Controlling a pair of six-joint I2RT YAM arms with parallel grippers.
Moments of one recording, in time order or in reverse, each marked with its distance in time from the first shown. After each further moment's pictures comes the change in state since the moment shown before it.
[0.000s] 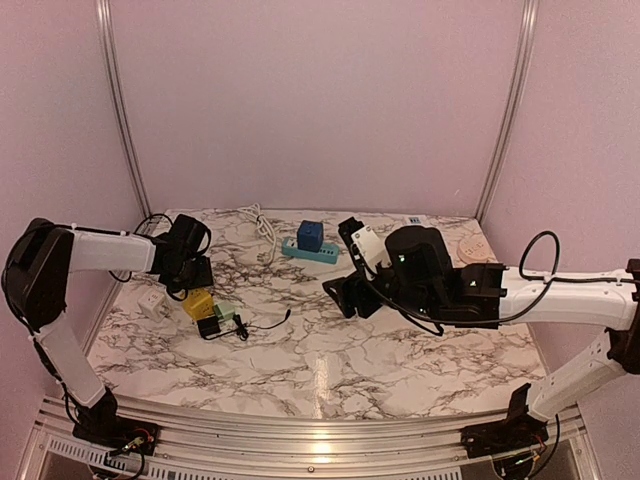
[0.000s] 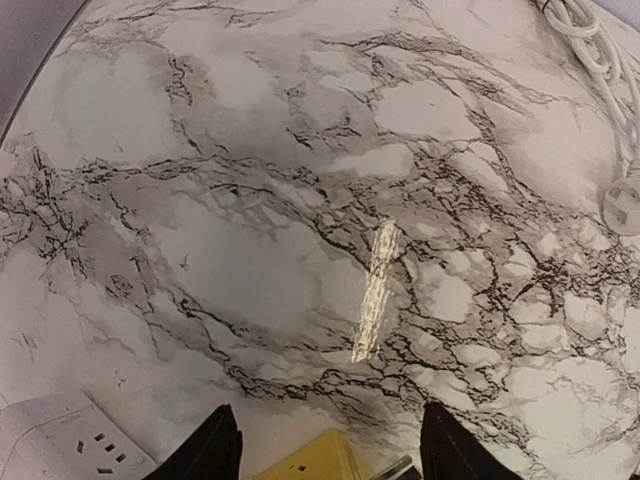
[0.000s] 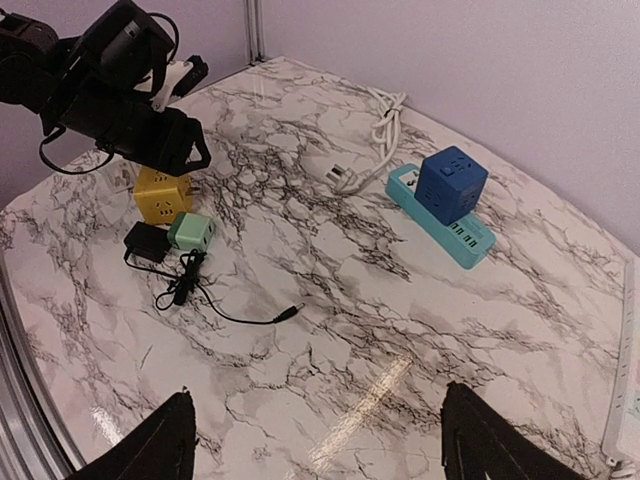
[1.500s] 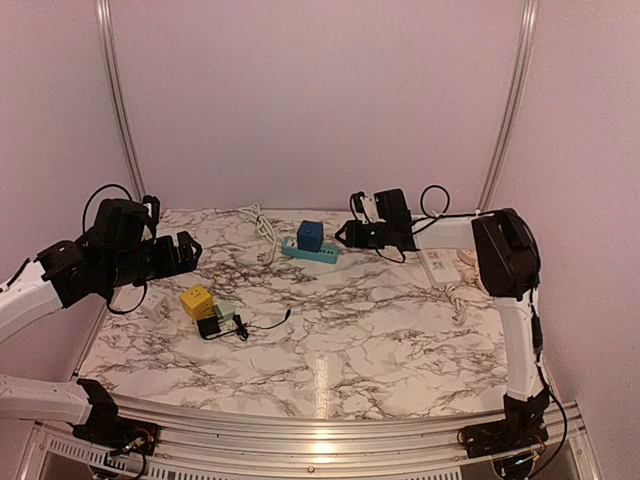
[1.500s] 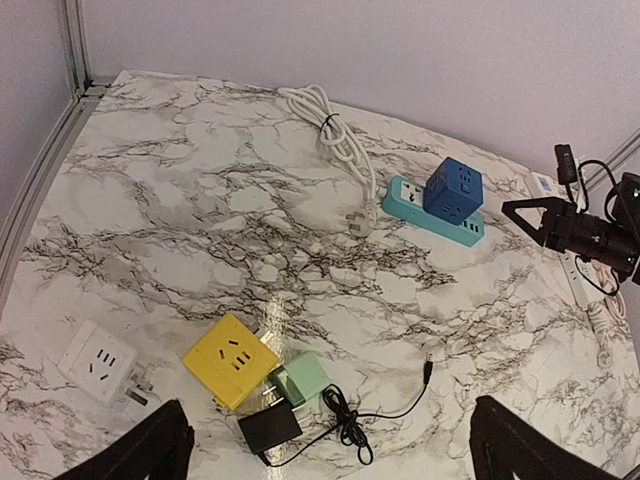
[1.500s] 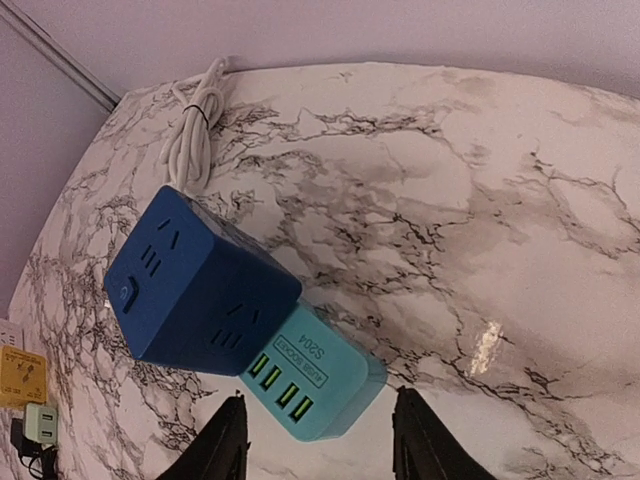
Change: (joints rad) left arm -0.228 -0.692 -0.061 -0.238 0.000 -0.030; right arm -0.625 0.912 0.667 0.148 -0.598 0.204
